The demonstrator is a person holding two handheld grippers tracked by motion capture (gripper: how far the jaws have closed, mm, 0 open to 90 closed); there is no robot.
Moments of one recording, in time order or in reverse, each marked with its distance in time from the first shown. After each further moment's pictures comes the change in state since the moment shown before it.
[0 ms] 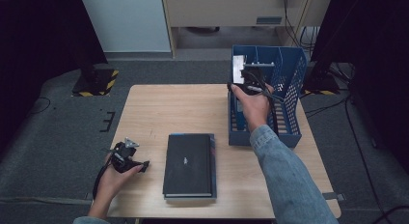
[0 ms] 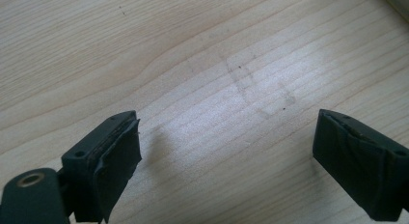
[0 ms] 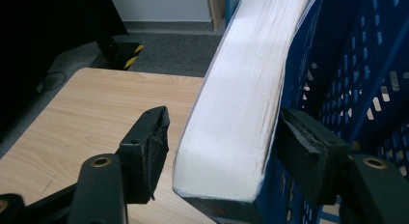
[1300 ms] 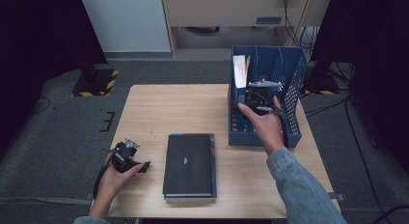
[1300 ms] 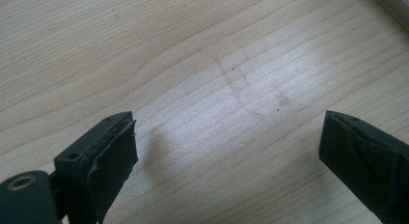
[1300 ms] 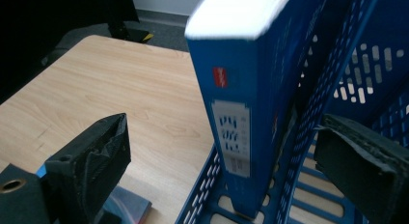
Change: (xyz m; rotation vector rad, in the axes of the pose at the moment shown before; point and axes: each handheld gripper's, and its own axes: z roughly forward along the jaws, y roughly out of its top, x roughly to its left) left arm -0.001 0.000 0.000 -0.009 -0.019 0.007; right arm -0.014 -0.051 -0.025 -0.018 0.044 -0.136
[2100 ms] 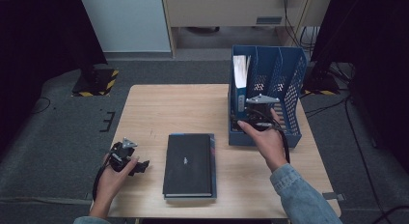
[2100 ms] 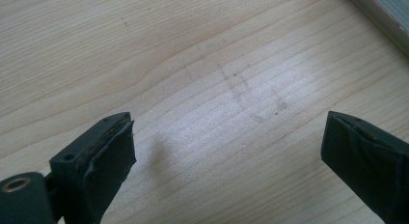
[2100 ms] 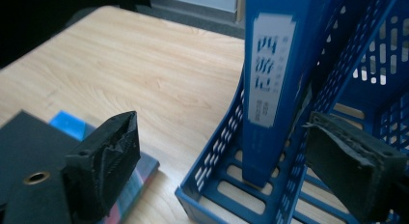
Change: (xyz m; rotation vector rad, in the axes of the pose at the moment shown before) left arm 0.003 -0.002 -0.006 -0.036 -0.006 -0.021; right arm 0.011 -0.038 -0.009 0.014 0.035 -0.090
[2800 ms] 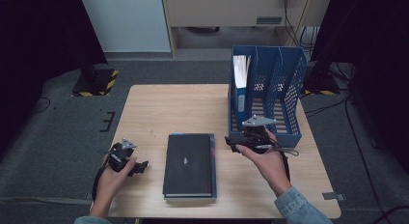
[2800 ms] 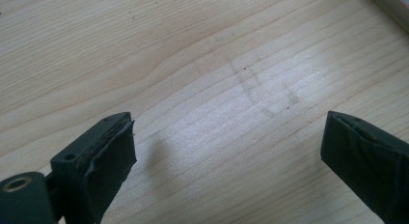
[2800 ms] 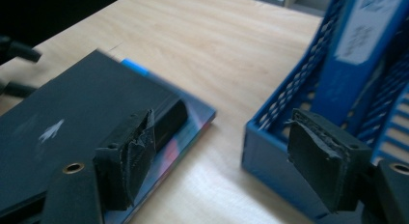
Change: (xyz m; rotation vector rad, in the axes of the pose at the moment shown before) left arm 0.003 -0.005 0.002 0.000 0.018 0.003; right arm 0.029 -0.047 -0.019 0.036 0.172 -0.065
